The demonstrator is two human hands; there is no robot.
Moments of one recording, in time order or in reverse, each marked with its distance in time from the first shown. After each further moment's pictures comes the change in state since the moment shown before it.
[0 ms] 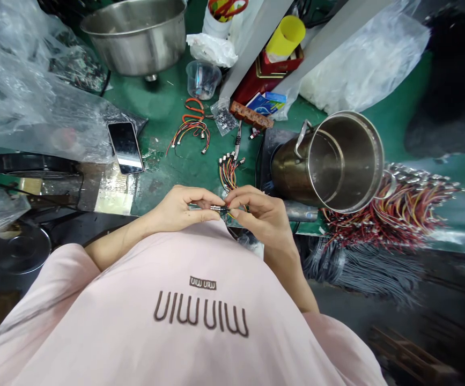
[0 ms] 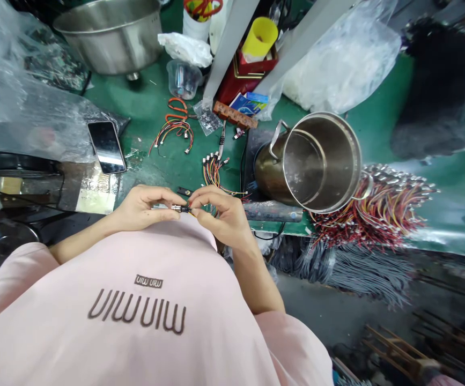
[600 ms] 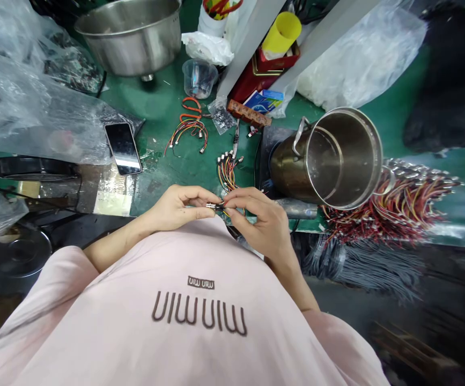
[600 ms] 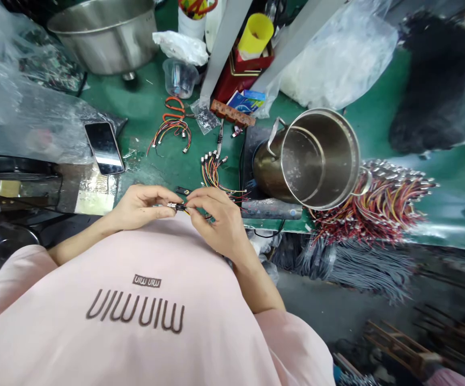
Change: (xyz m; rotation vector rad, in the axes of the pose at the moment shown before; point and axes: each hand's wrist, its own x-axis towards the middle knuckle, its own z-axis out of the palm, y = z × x) left_hand -0.002 -0.003 0.000 -0.159 0.007 -0.141; right_hand -0.008 -0.021 0.005 -0.472 0.037 -0.182
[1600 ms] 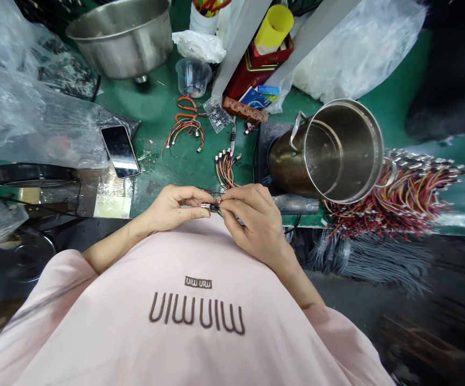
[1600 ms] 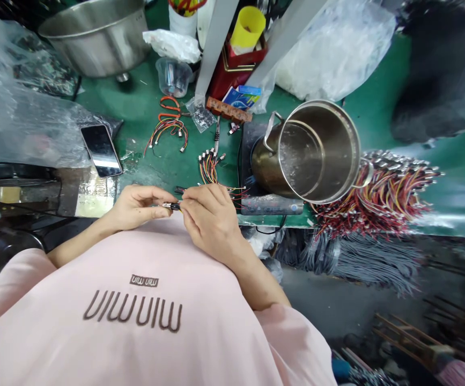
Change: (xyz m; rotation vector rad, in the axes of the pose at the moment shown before) left_hand 0.000 -0.004 -0.001 -0.042 -0.022 -0.041; right_hand -0.001 -0.004 0.000 -0.198 0.016 -0.161
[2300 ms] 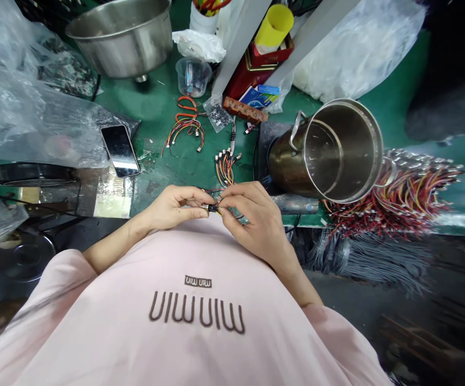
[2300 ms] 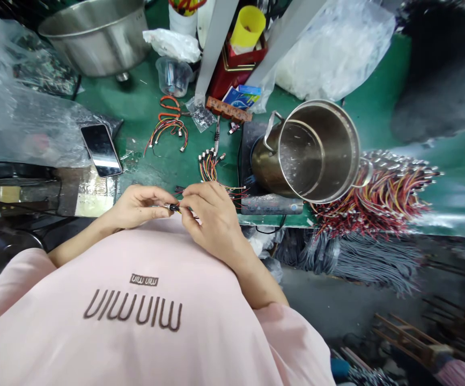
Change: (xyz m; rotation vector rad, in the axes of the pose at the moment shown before) left_hand 0.002 -0.002 -0.002 -0.039 -0.070 0.014; right_hand 0.004 -0.001 -0.001 0.019 -0.012 0.032
